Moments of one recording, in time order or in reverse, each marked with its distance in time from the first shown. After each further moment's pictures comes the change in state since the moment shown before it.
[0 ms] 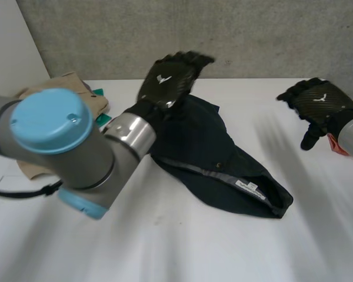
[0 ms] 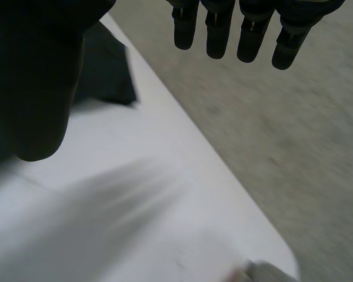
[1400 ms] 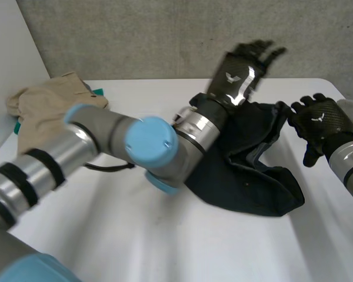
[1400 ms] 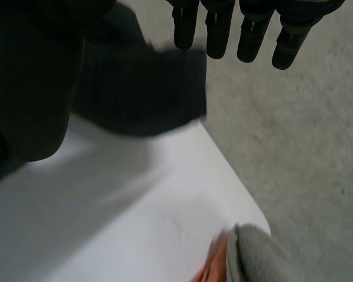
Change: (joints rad) left arm -0.128 -0.544 0.641 0.210 0.100 0.036; right arm 0.074 -0.095 0.226 -0.176 0.196 -0.051; left_hand -0.024 -0.027 -0.023 -0.026 -0.021; right_hand 0.000 0.000 0.000 0.000 0.000
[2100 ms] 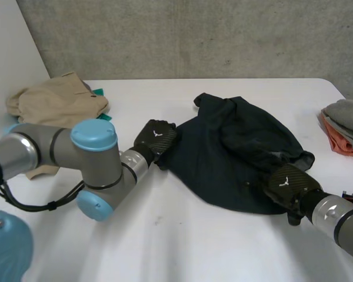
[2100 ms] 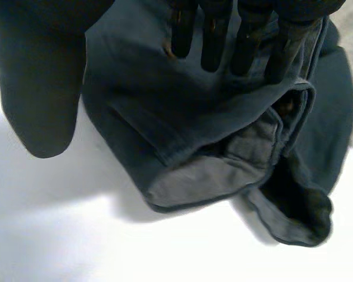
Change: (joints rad) left arm 0.230 0.120 -0.428 -0.367 -0.053 0.325; right arm -0.042 0.113 0.218 0.048 -0.221 -0.348; left_hand 0.301 0.275 0.274 0.270 0.266; right_hand 0.095 0.122 0.129 0.132 0.127
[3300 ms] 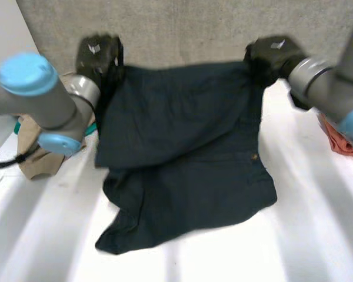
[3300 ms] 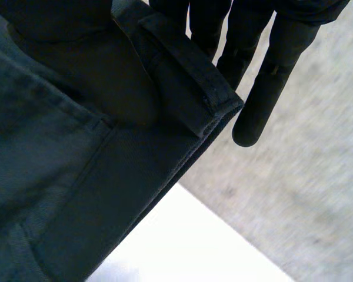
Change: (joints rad) left arm 0.193 0.062 0.262 0.100 -0.104 -0.251; right arm 0.220 0.428 -1.276 0.380 0.179 0.770; left_hand 0.663 0.692 0.686 0.706 0.653; right_hand 0.793 0.836 0.847 0.855 0.845
